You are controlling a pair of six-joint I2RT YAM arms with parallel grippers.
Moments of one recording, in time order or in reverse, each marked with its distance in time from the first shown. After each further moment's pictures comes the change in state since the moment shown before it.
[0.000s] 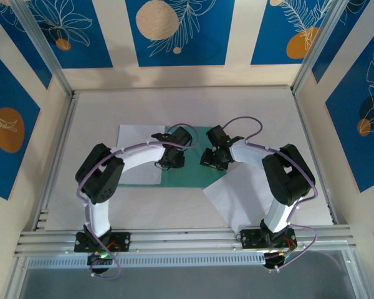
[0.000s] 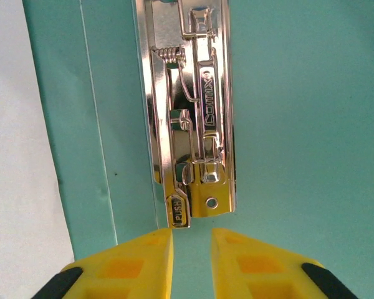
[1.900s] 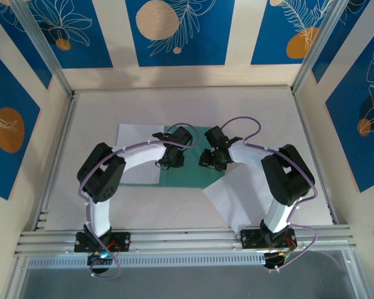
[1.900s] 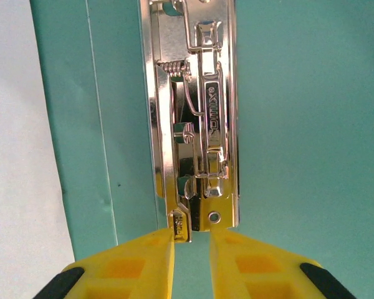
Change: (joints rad) left arm 0.008 0.014 0.009 -0.008 -0.034 0.008; right arm 0.018 0.000 0.000 0.005 0.002 0.000
